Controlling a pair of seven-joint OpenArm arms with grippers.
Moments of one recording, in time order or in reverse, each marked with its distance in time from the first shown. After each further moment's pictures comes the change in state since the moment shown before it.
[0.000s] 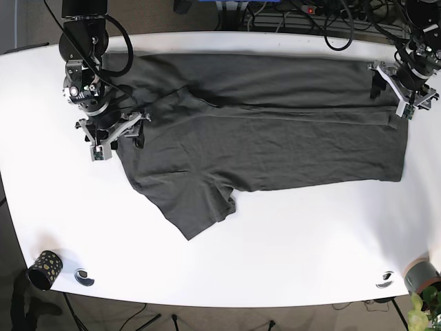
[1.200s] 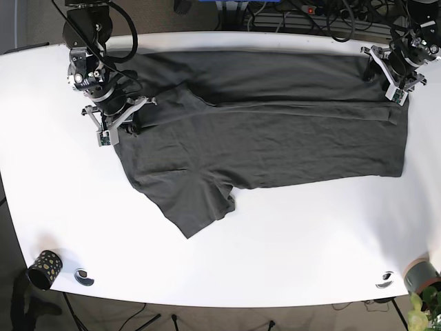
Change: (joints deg) left arm 5.5 -2.8 4.9 -7.7 -1.5 -0.2 -2.9; right arm -6.1 -0.4 -0.2 2.6 -0.3 0.7 0.0
